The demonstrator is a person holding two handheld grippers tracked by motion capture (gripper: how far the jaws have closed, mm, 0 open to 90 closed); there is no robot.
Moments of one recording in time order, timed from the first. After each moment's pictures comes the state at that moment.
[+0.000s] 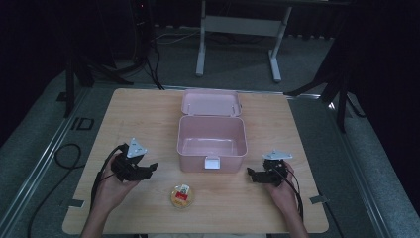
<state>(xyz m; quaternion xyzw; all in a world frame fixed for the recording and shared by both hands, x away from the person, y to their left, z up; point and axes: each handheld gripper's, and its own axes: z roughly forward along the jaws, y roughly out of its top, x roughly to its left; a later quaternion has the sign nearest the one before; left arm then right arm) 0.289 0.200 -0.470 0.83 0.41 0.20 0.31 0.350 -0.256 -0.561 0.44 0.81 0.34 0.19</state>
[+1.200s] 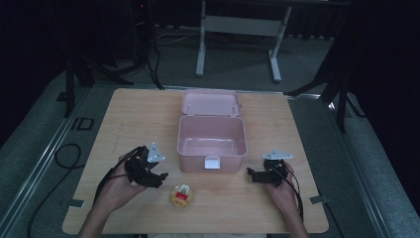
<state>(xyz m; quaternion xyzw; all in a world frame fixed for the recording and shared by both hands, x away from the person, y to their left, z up) 0.285 0.163 -0.459 0.90 0.32 0.18 0.24 0.350 -0.256 -0.561 0.44 0.81 0.34 0.19</state>
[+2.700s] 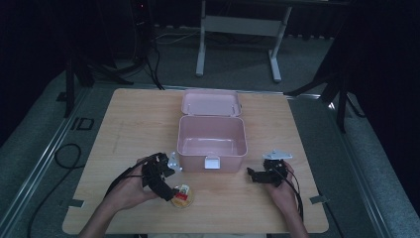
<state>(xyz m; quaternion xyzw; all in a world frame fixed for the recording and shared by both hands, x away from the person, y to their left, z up) 0.285 0.122 -0.469 0.95 0.24 0.09 0.18 0.350 -0.256 -0.561 0.44 0.81 0.34 0.19</state>
